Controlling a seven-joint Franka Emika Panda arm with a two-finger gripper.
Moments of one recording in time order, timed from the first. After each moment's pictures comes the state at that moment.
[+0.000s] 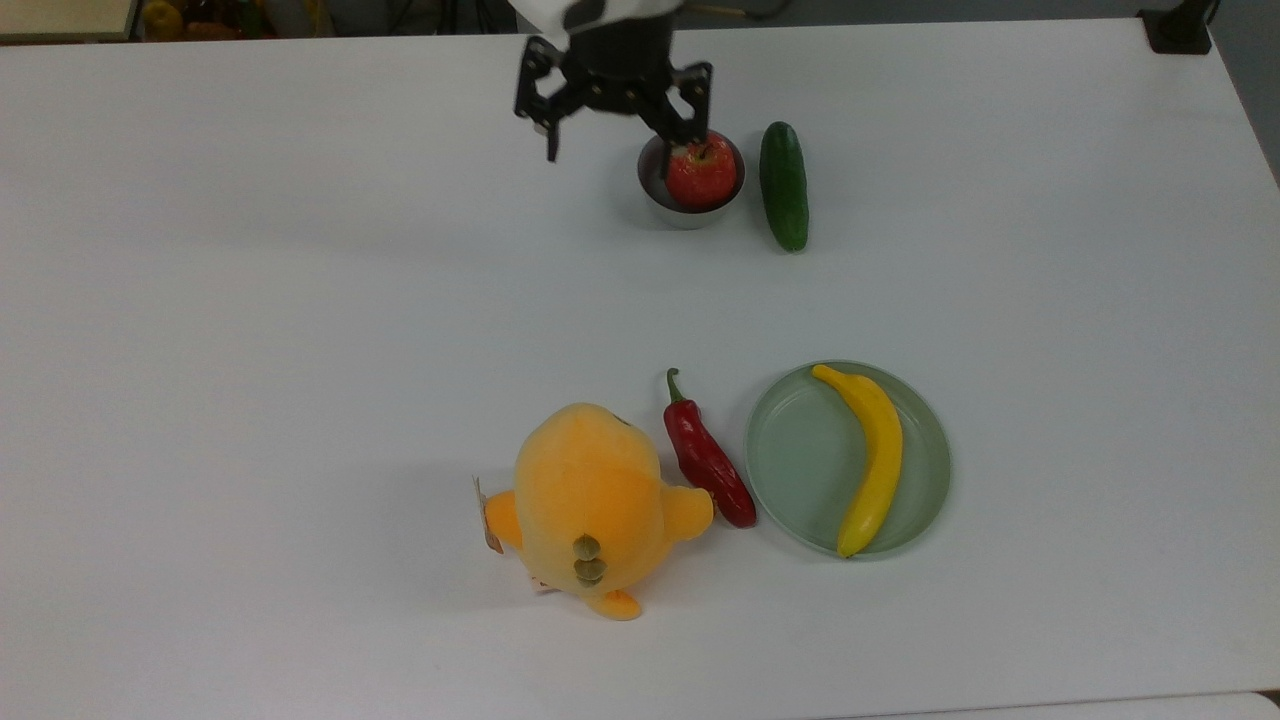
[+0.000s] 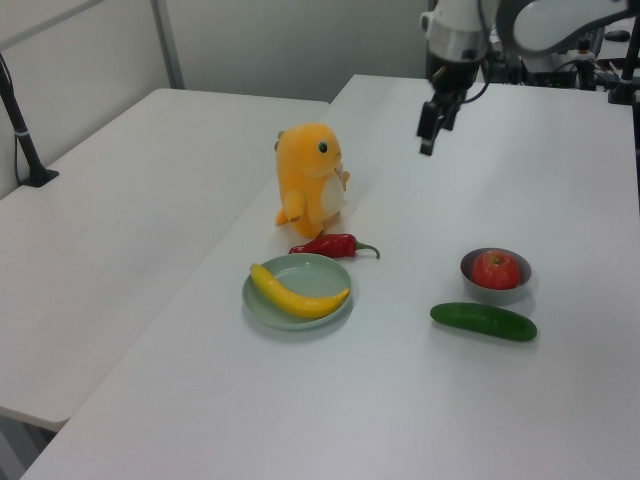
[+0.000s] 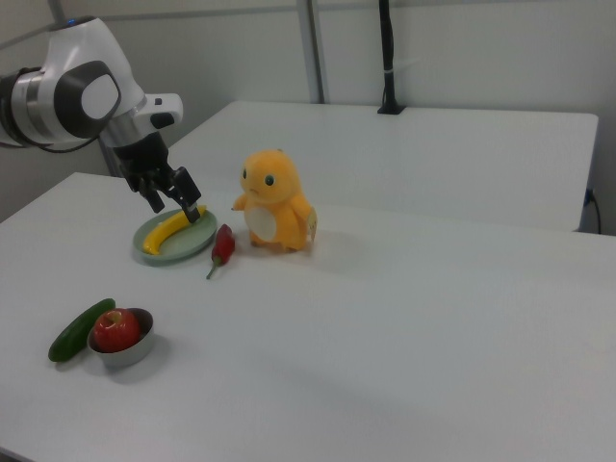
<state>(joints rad) 0.24 0.05 -0.03 -1.81 -0.12 2.02 0.33</state>
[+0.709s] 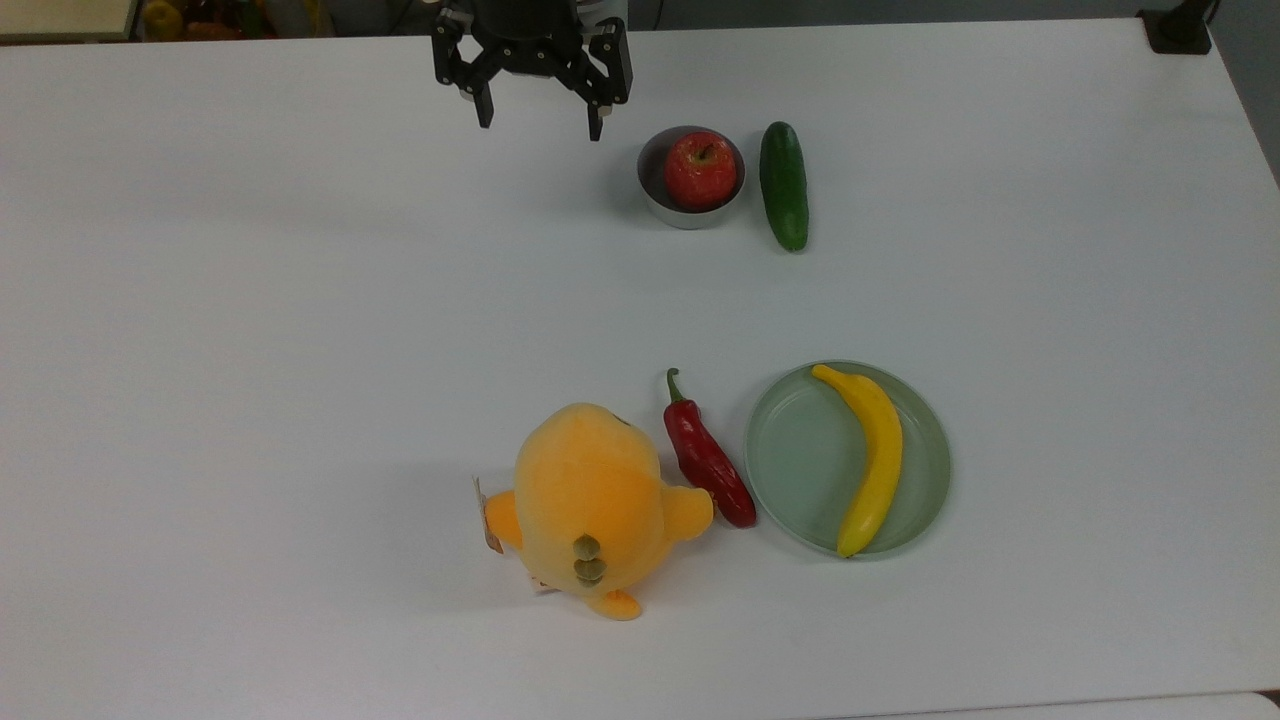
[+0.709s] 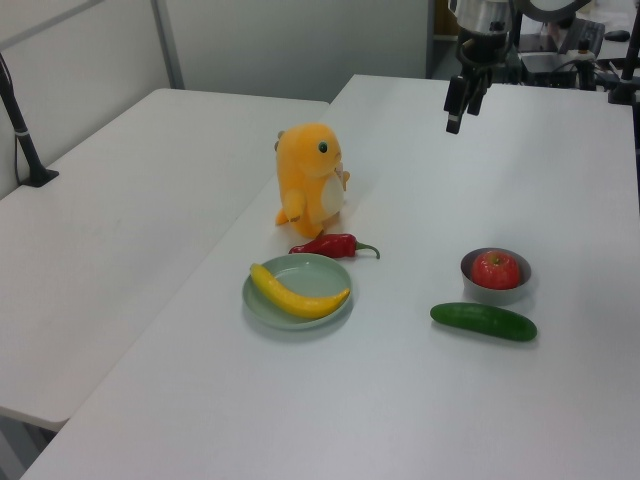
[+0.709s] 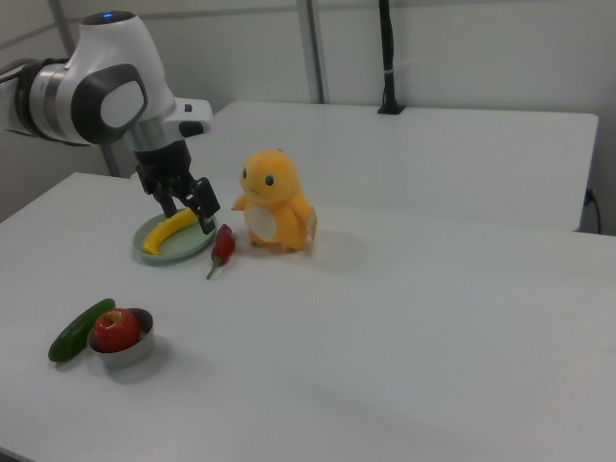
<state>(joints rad) 0.23 -0.01 -0.16 -1.87 0.02 1.99 0.19</state>
